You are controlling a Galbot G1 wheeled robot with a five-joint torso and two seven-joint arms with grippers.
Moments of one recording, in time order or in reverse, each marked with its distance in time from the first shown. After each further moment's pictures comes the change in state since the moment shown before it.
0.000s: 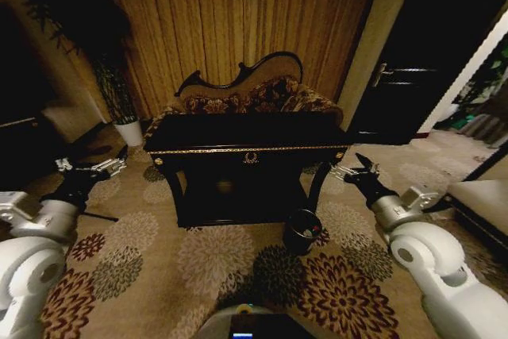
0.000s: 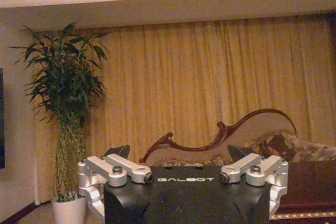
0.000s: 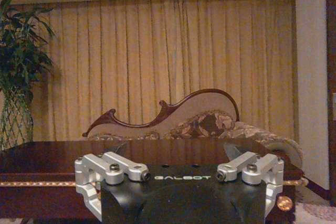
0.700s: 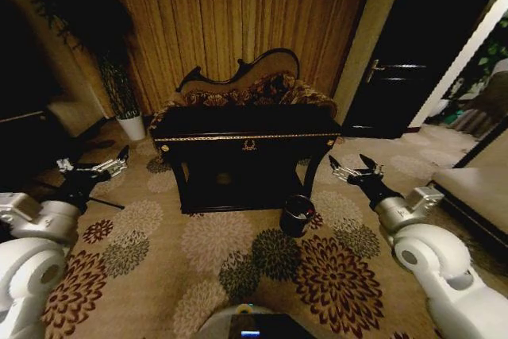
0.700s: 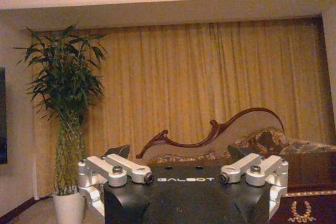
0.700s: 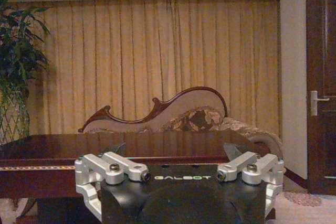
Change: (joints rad) left arm -0.001 -0.008 0.004 -0.004 0.001 -0.002 0.007; right arm -0.016 -0.004 0.036 -0.005 0.009 -0.001 0.000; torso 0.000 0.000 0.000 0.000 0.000
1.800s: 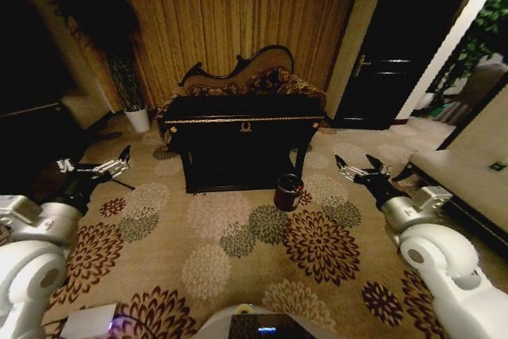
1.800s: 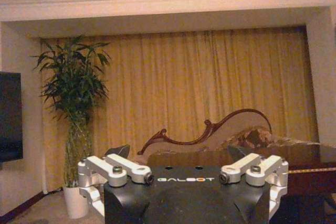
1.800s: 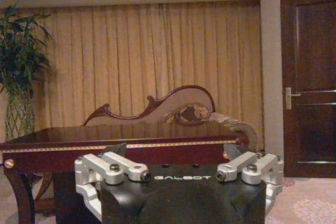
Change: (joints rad) left arm 0.018 -0.016 -0.001 -0.028 0.006 0.000 -0.001; right arm -0.019 0.007 0.035 -0.014 0.017 0.005 -0.004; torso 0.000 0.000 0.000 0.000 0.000
